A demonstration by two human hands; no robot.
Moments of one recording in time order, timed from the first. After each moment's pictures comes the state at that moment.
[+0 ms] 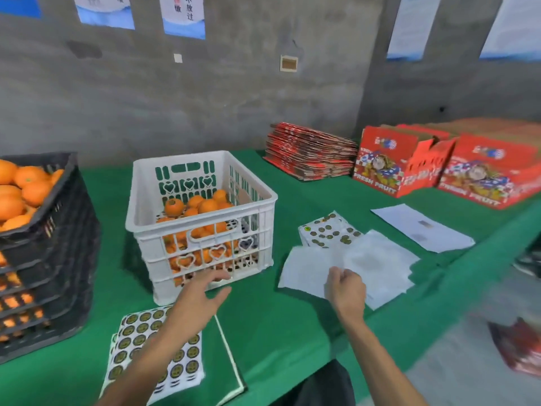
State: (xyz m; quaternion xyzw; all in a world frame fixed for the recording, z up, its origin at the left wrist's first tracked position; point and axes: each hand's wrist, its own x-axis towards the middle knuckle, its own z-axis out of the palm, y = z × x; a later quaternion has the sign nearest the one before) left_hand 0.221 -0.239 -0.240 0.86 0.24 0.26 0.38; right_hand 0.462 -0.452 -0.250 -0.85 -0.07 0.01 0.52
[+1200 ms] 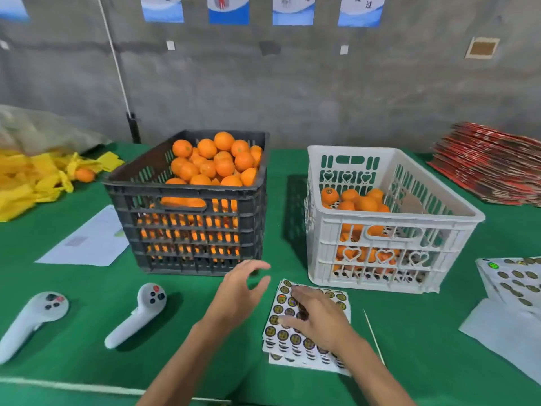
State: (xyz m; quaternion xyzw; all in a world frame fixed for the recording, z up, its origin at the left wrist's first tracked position) left_hand 0.012 -0.178 -0.245 0.80 0.42 0.32 0.27; right_hand 0.226 -0.257 -0.284 -0.68 -0.71 0.13 0.15
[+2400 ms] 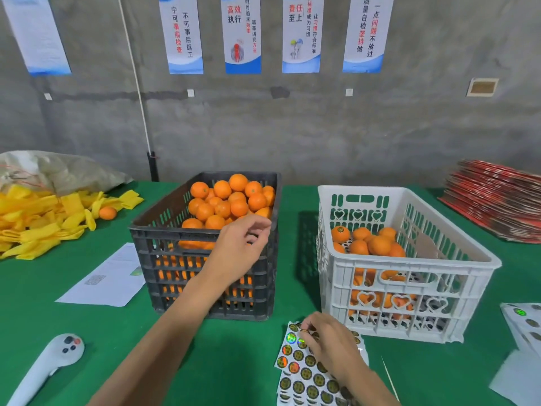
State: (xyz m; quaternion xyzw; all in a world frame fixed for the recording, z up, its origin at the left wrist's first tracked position) left_hand 0.002 -0.129 -0.080 0.79 0.32 0.47 0.21; right_hand 0.222 -0.225 -0.266 -0.68 -0.69 0.06 0.23
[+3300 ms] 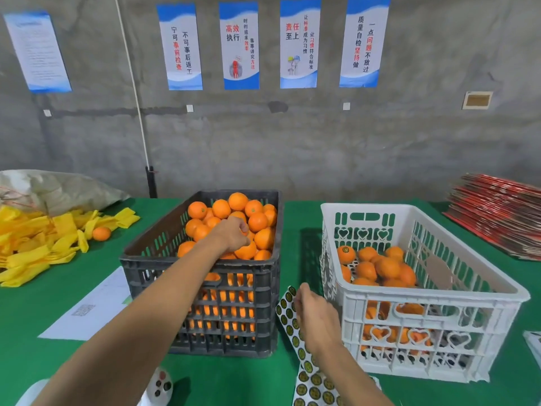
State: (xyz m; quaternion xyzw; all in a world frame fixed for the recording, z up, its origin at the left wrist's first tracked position) left_hand 0.010 0.040 -0.051 0.80 0.55 0.17 0.17; right_hand 0.184 -0.148 -0.184 -0.75 -0.62 0.00 0.23
